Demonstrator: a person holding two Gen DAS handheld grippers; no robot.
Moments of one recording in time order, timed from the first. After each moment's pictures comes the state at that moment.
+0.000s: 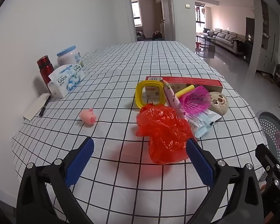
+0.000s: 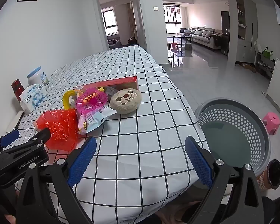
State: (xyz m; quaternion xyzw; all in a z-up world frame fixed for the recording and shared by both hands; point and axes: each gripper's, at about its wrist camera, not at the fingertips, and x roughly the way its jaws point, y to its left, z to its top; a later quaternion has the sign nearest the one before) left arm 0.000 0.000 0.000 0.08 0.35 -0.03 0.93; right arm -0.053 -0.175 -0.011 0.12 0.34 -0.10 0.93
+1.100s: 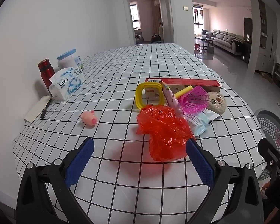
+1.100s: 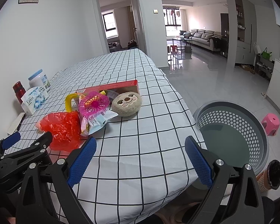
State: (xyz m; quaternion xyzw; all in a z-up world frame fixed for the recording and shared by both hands) left arm -0.007 0.001 0.005 0.08 0.34 -0.03 0.94; right arm -0.062 -0.172 0.000 0.11 0.33 -0.10 0.93
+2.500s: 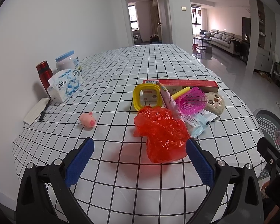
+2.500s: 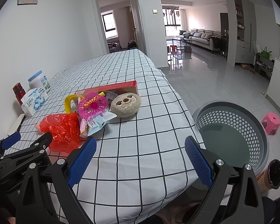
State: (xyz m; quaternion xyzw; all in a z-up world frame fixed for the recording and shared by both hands) left arm -0.007 -0.002 0.004 0.08 0.34 -0.04 0.94; right arm -0.062 -0.177 0.000 0.12 0.32 -0.10 0.93
